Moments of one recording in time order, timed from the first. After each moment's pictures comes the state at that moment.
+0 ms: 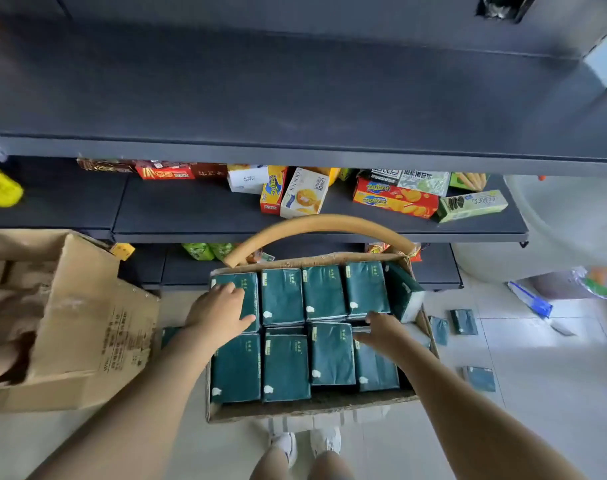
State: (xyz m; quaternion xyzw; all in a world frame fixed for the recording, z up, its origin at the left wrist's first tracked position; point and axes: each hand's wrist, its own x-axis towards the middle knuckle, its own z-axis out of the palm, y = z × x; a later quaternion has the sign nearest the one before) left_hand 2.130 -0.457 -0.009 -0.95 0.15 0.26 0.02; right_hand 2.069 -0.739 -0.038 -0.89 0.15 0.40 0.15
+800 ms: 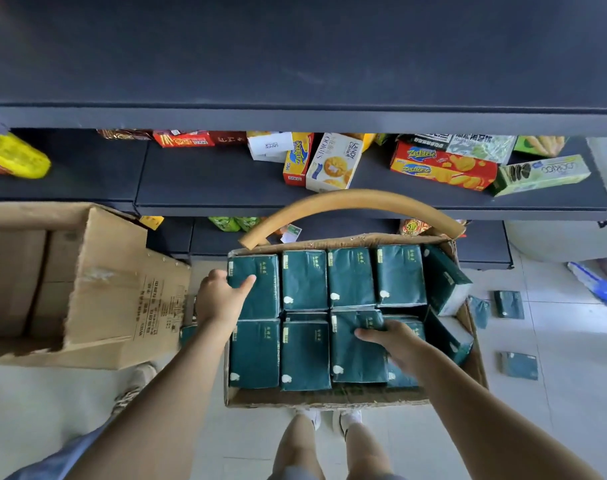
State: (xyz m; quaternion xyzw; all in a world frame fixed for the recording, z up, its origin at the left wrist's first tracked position) left_hand 2.136 -0.447 -0.063 -0.92 -0.27 0.16 -0.23; right_hand 2.055 -0.725 -0.106 -0.67 0.37 0.40 0.51
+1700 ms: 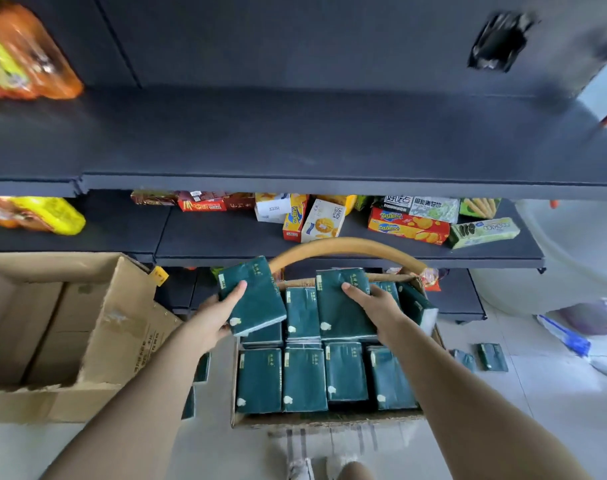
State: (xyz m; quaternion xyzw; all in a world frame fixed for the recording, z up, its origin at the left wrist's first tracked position) left_hand 2.121 -0.426 0.023 -0.65 -0.33 0.24 -0.64; right_hand 2.094 -0.691 0.027 -0.65 0.33 0.18 0.66
